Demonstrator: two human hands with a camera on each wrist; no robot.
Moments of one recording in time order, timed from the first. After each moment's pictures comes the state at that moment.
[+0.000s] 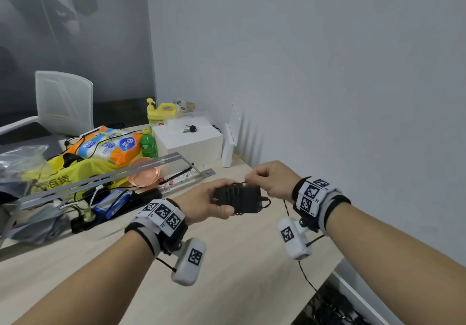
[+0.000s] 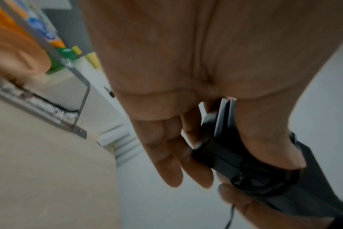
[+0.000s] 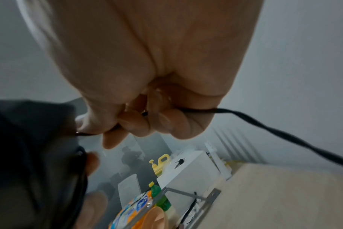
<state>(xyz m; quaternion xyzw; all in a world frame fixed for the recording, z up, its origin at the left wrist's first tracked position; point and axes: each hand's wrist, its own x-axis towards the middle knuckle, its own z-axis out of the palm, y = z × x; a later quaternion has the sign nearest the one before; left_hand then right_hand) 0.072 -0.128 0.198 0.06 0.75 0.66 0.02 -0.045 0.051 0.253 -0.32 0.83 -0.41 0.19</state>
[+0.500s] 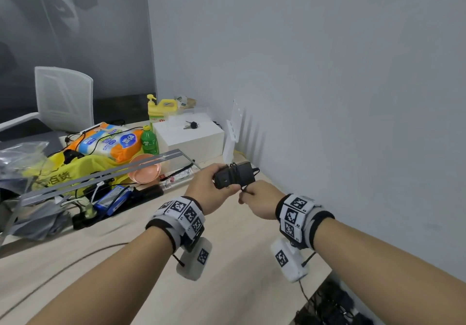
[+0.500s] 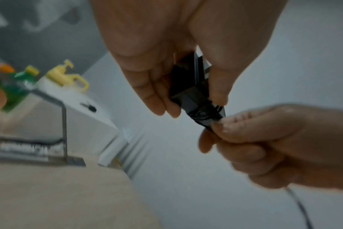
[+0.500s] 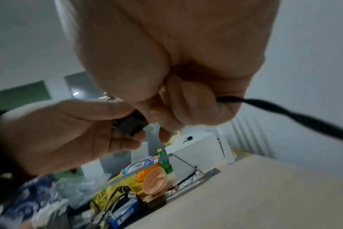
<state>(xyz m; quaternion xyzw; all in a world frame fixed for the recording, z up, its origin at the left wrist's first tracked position) 0.054 -0.114 0.198 -0.13 0.85 0.48 -0.20 -0.022 0.032 0.220 -0.32 0.90 -0.21 0.19</state>
